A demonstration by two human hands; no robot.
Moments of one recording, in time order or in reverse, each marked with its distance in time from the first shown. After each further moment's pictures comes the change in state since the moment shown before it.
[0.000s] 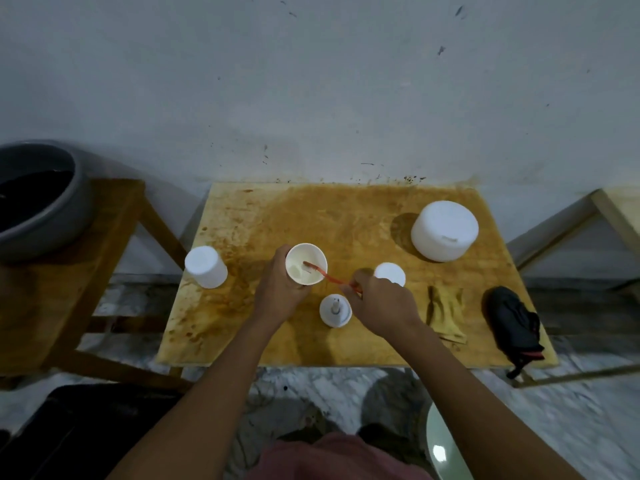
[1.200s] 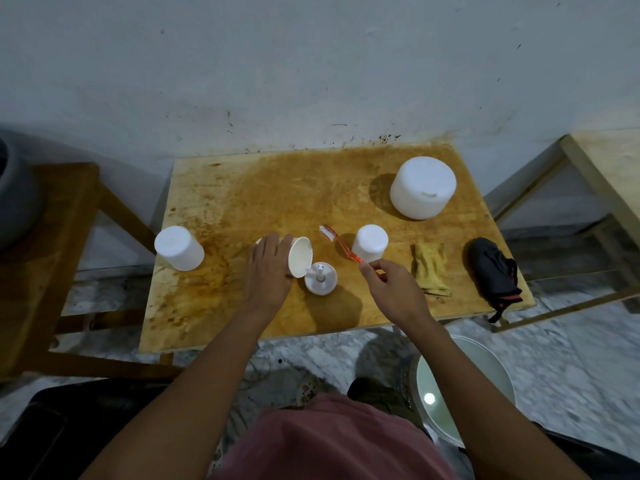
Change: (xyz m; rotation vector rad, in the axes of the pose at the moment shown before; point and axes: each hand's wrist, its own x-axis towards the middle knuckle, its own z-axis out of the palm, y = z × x) left_hand -0.012 -0.025 0.023 0.613 -0.038 0.362; right_hand -0.038 0.048 0.039 0.555 0.103 0.337
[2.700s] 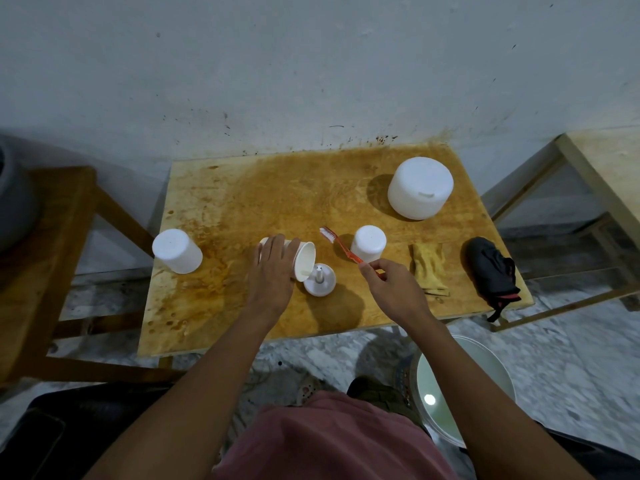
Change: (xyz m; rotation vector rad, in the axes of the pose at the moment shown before) left_hand 0.003 0.003 0.009 0.106 0.005 0.087; right_hand 0.004 0.001 -0.003 -0.020 -0.005 0.006
